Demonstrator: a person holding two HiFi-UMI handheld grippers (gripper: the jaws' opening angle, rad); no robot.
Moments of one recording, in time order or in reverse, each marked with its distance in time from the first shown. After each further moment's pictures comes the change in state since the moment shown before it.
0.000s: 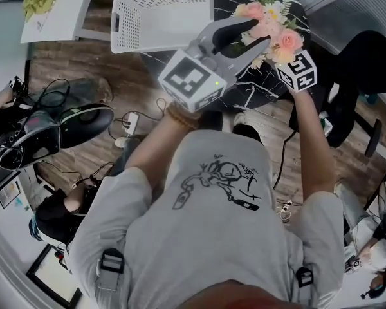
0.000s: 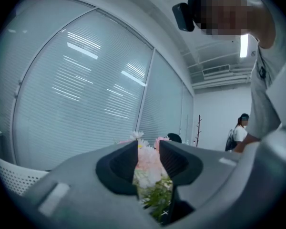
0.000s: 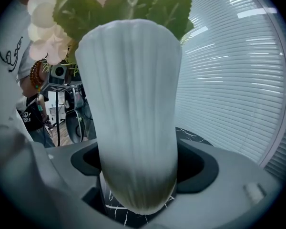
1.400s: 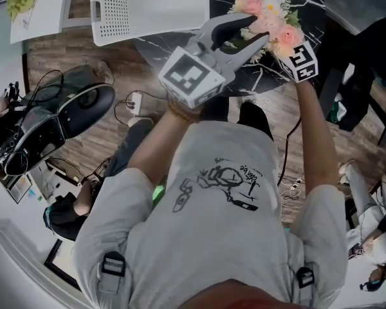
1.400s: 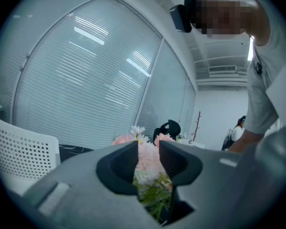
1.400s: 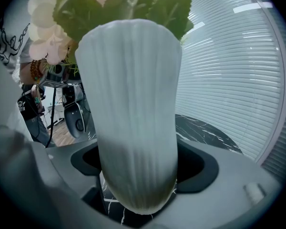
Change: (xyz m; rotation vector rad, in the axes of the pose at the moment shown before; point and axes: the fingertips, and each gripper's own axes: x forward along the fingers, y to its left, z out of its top) left arm 0.015 0.016 -0.113 -0.105 0.110 -0.013; right arm 0.035 -0.010 -0.103 0.039 0.020 -0.008
